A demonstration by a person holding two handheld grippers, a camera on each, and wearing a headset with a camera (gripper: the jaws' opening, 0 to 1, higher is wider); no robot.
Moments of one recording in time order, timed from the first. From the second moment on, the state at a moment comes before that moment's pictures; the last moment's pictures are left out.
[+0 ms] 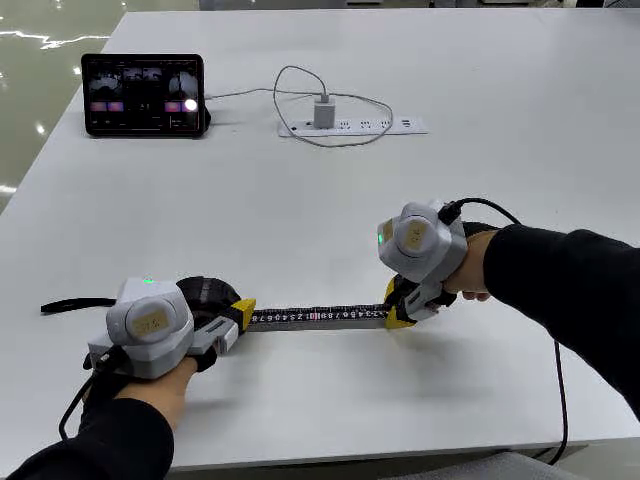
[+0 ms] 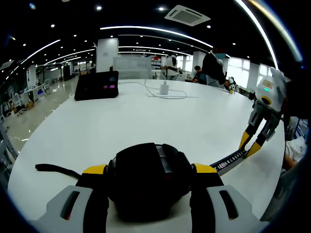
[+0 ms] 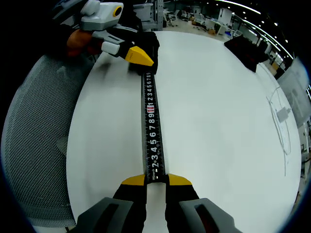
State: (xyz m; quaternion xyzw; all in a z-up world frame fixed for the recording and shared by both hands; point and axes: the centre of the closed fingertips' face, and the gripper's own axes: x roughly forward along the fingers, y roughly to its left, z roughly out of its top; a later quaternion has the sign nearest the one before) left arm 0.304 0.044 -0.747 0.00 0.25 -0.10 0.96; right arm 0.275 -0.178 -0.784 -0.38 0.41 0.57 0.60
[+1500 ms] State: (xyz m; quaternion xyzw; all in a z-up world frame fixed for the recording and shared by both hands) left arm 0.304 0.044 -0.747 0.00 0.25 -0.10 0.96; right arm 0.277 -0.163 -0.782 -0.38 0.42 0.57 0.60
